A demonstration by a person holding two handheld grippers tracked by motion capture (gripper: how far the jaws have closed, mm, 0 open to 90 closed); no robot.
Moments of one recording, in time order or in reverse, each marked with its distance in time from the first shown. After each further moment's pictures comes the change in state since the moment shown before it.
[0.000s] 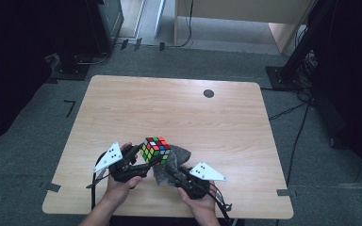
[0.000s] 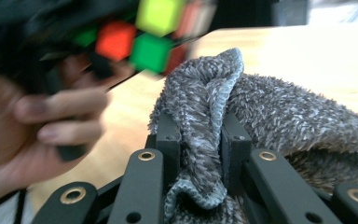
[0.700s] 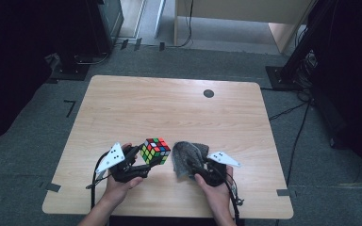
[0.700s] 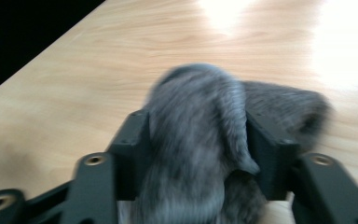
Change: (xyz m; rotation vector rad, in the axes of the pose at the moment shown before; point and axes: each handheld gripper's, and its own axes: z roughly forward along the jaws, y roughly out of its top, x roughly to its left) left arm 0.001 -0.004 0.000 0.059 0.040 0.080; right arm -0.072 -0.001 -0.011 0.138 -0.284 0.164
